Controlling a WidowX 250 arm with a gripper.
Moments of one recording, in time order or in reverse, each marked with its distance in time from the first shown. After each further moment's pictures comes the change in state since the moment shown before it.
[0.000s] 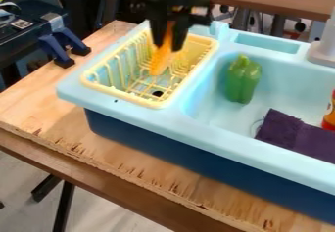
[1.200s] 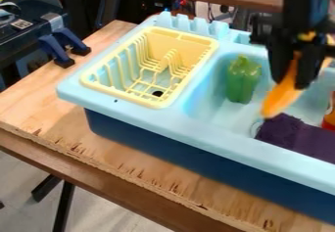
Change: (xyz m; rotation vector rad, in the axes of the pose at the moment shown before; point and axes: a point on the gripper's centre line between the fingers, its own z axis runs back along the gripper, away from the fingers) arm -0.057 -0.140 0.012 -0.231 0.147 -0.418
